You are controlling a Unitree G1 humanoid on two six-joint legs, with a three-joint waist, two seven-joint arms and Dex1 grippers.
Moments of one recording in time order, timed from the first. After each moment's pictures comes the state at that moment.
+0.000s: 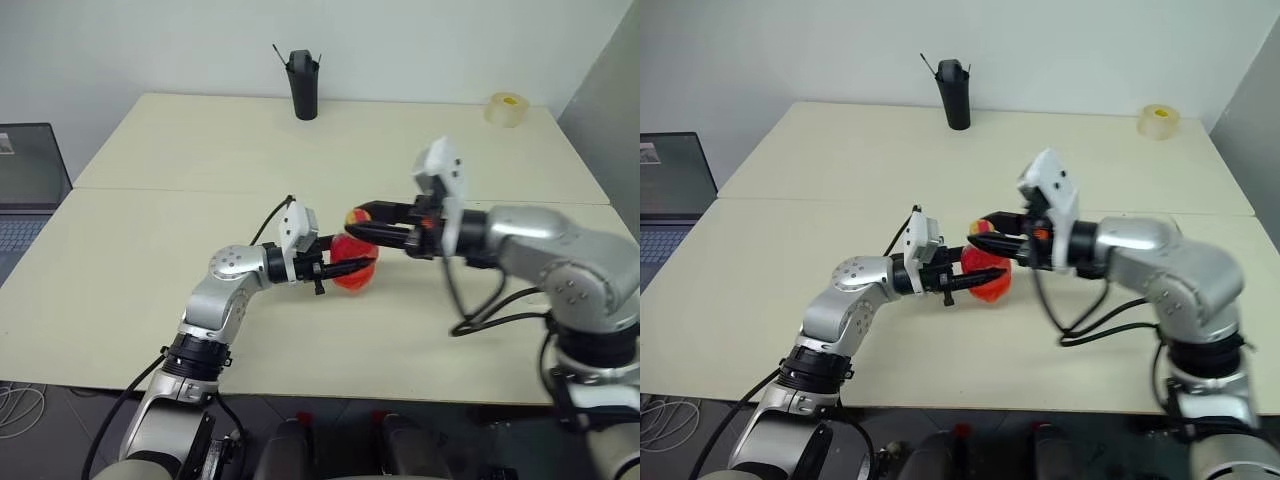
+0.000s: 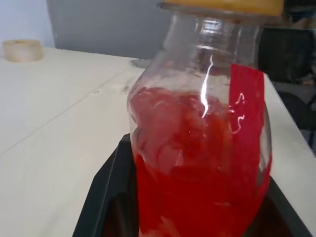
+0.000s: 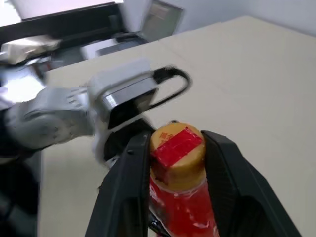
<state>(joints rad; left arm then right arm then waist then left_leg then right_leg) -0.55 0.37 -0.16 0.07 -0.39 0.25 -1.09 -0.79 -0.63 0.10 -0.37 0.73 0.99 0.85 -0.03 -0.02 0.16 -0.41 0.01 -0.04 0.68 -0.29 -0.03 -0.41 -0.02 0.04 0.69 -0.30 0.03</state>
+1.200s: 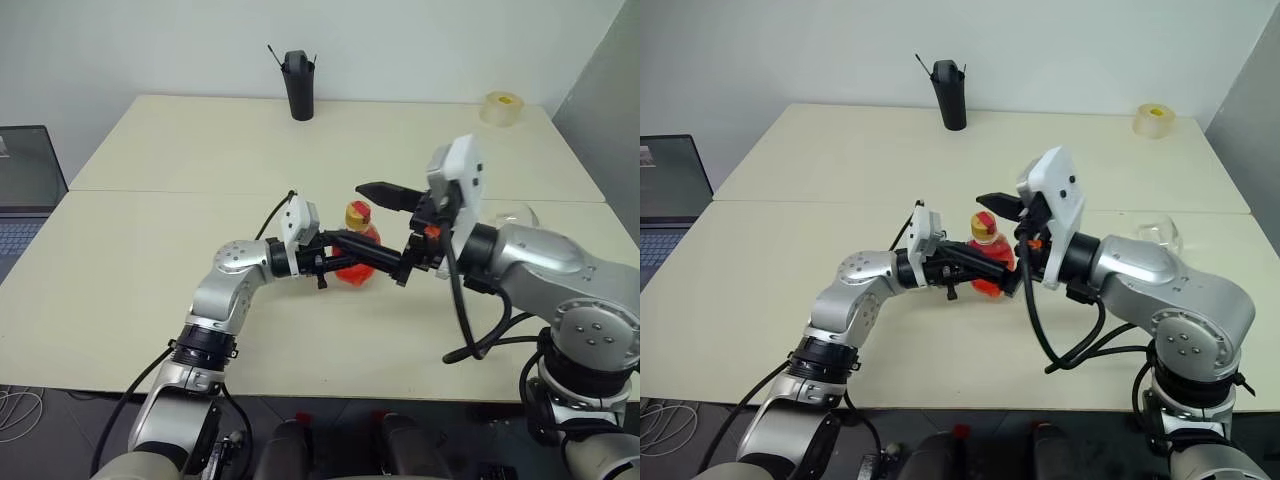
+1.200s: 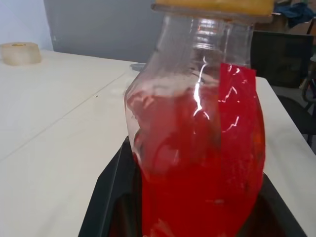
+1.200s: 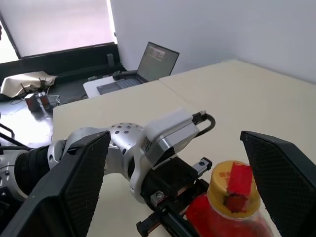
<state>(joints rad) -0.60 0.33 -0.13 0.20 -0.38 0.23 -1.10 -0.66 -0.39 -0.04 -0.72 0.89 1.18 0.30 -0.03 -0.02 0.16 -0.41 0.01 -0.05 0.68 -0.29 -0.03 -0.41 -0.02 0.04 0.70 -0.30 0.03</state>
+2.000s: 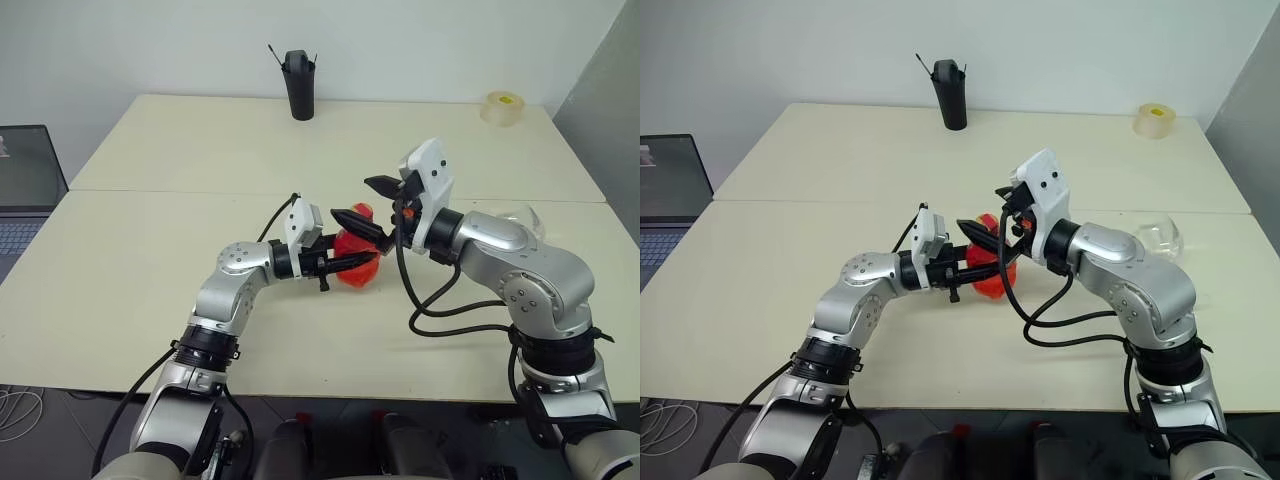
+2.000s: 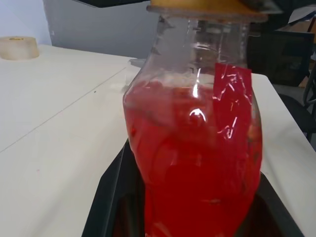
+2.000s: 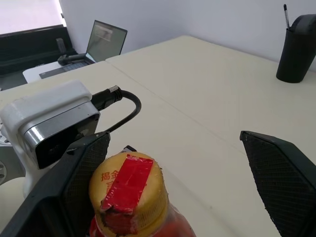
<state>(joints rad) -0.60 0.33 -0.14 0.19 -0.37 0.23 -1.10 -0.68 -0.39 0.10 -0.42 0.59 0.93 0.37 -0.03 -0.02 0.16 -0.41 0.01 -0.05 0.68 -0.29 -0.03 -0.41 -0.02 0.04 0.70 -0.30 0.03</state>
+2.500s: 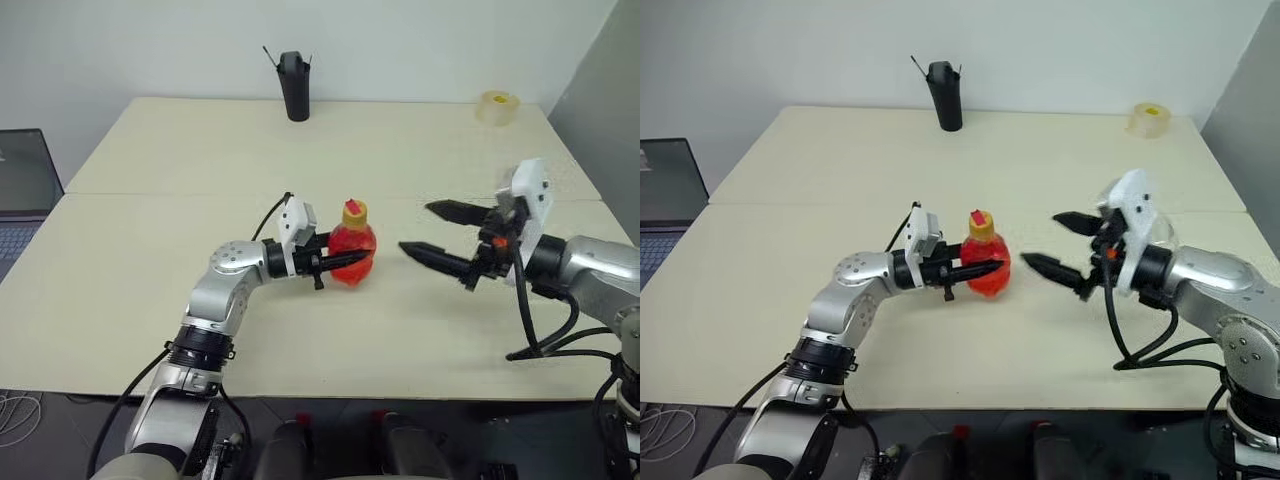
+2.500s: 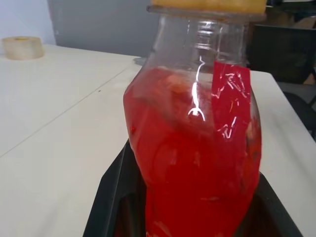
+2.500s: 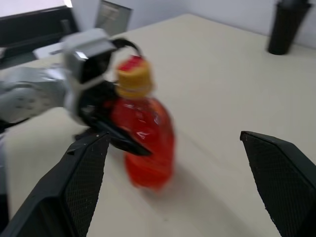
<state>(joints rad) -0.59 0.34 -0.12 0.19 -0.37 0.23 -1.10 -0.49 -0.69 -0.17 -0.66 0.92 1.06 0.55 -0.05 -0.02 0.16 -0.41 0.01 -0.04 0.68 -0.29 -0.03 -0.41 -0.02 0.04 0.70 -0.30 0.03</state>
